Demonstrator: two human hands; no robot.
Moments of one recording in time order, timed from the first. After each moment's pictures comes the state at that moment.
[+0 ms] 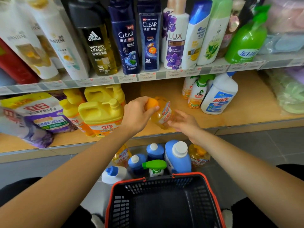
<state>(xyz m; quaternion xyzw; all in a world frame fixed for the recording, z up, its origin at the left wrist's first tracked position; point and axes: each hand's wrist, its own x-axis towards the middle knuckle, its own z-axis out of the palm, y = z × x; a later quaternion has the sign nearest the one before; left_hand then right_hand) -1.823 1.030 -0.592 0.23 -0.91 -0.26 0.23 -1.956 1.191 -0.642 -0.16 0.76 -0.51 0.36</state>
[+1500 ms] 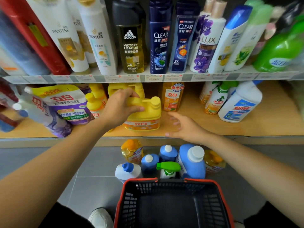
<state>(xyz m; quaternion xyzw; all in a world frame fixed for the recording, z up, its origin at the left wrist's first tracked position) -1.738 0.950 -0.555 0.27 -0.91 -0.27 0.17 -1.924 1.149 -0.623 -0.46 0.76 -0.31 0.34</state>
